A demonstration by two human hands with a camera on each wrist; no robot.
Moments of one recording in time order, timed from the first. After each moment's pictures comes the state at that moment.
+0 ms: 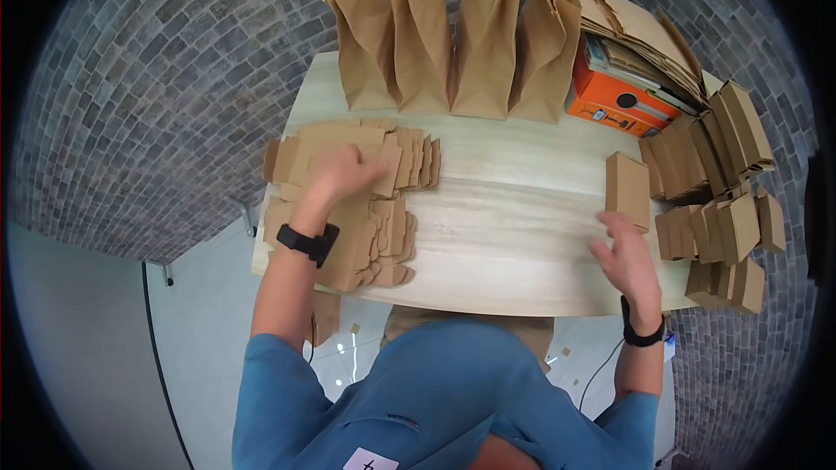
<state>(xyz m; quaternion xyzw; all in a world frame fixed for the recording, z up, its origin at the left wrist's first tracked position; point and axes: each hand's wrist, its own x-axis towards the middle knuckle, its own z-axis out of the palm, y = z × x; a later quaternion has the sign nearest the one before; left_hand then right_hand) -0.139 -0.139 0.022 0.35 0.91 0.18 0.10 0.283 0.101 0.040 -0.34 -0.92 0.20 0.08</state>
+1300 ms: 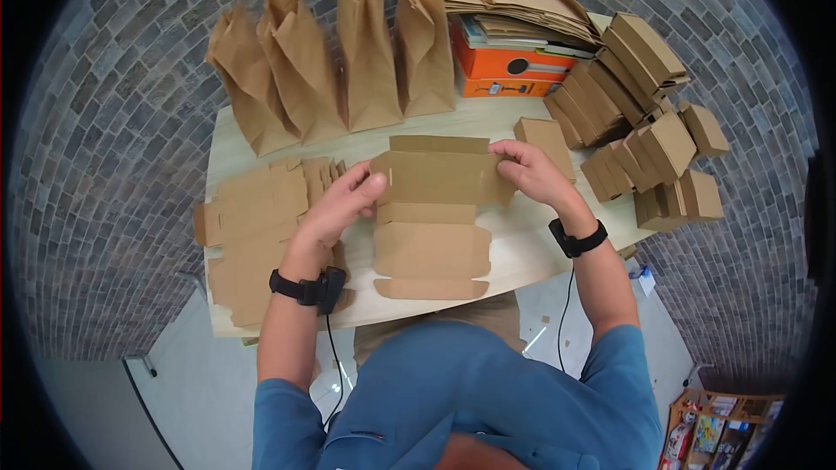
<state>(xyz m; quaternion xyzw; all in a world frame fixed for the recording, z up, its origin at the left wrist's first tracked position) -0.043 -0.078 0.034 0.34 0.59 0.51 0.52 0.229 0.143 0.036 -0.26 -0.80 0.52 0.15</state>
